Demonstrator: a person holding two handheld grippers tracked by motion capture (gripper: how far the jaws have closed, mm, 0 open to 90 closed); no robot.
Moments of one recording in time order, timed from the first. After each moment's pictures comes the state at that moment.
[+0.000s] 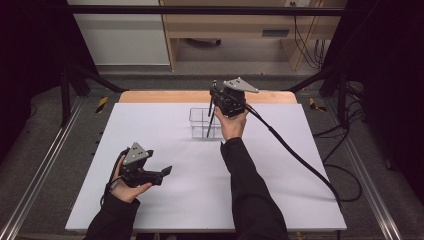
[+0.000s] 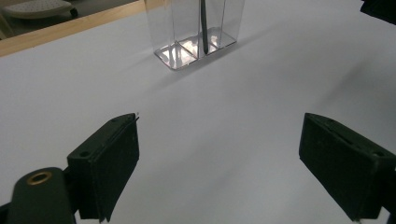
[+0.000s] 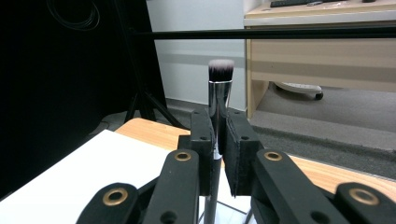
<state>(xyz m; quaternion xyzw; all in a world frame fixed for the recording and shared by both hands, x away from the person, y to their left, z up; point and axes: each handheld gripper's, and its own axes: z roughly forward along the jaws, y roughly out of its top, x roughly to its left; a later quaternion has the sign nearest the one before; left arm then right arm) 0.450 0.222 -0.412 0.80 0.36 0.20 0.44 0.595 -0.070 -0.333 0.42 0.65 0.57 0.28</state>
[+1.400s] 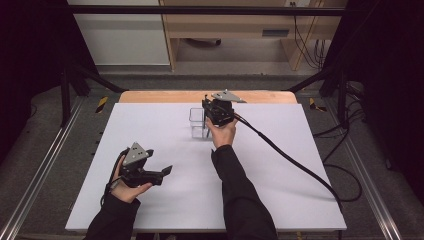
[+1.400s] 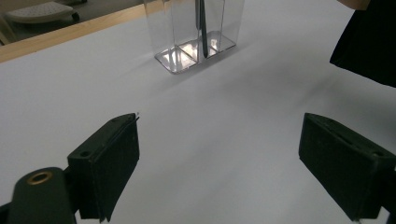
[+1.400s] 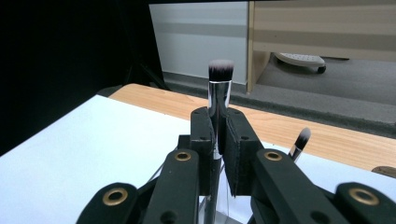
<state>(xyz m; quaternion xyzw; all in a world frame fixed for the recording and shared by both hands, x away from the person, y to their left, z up) 0.448 0.221 -0.410 0.80 0.36 0.20 0.44 0.603 -0.043 -0.381 0.44 0.68 0.53 0.26</state>
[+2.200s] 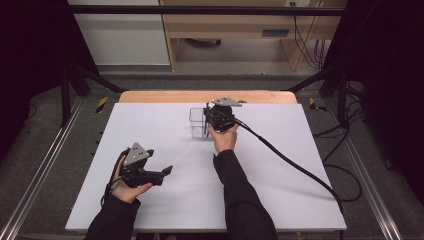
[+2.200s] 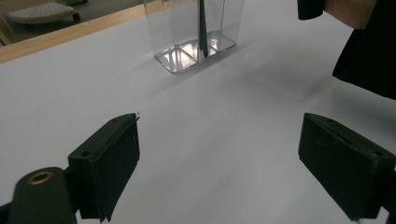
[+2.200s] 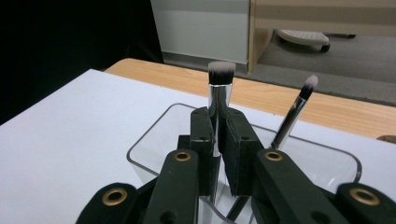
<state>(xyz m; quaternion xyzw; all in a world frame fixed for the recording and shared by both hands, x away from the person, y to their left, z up) 0.448 0.220 -0.410 0.80 0.36 0.20 0.44 0.602 -0.047 -0.402 0.45 0.70 0.50 0.24</state>
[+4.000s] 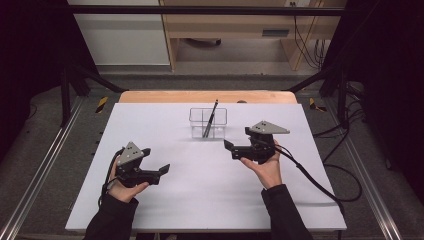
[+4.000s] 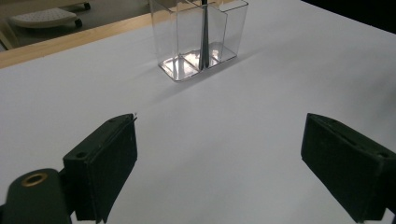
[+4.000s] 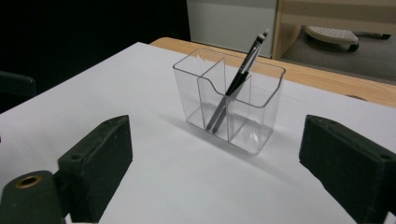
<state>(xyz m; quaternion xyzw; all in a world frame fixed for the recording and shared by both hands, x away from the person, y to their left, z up) 0.446 0.229 -0.407 0.78 0.37 0.20 0.46 0.490 -0.144 -0.378 0.40 0.73 0.52 0.20</state>
